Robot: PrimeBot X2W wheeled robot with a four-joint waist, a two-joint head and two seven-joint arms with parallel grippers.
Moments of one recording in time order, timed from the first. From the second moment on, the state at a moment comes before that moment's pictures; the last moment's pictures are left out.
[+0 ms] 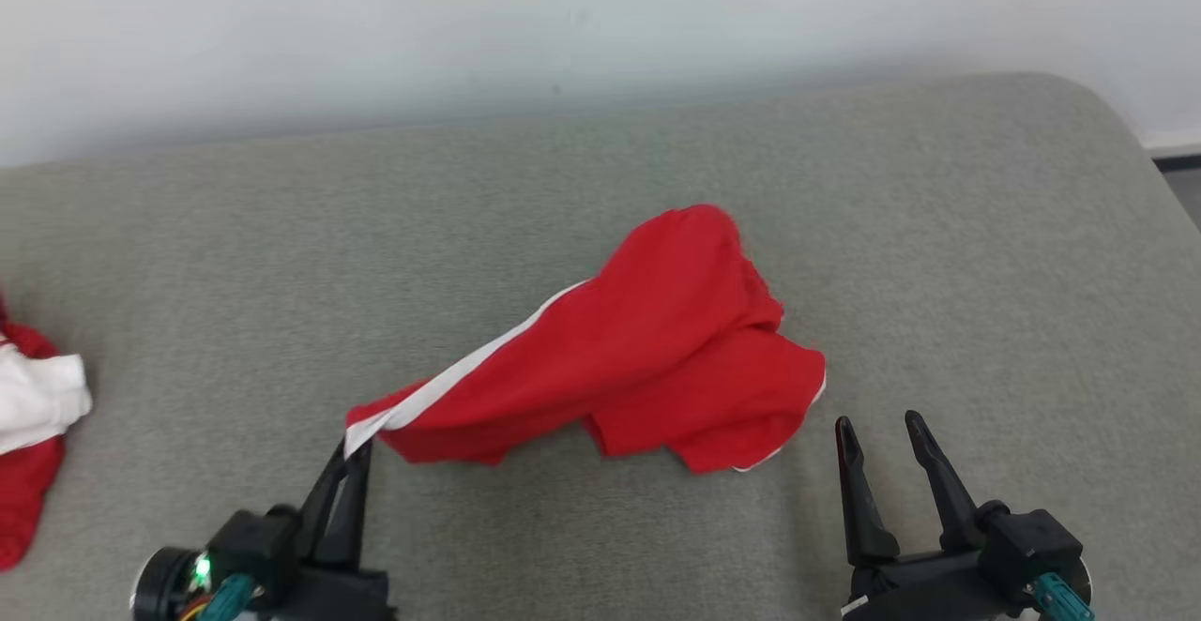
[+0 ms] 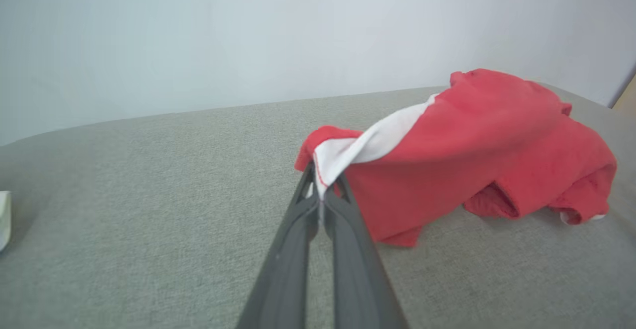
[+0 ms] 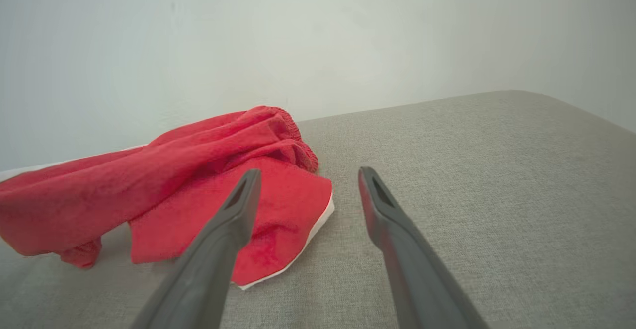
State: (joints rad) left arm -0.19 0.23 -0.27 0.30 -0.29 -0.06 -0.26; right arm -0.03 -0.05 0.01 0.16 0.16 0.13 -0.26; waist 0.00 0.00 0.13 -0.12
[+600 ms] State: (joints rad) left arm -0.04 0.18 -0.16 0.34 -0.34 -0.05 -0.26; right arm -0.01 -0.05 0.01 0.18 0.16 0.13 -0.26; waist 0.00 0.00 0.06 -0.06
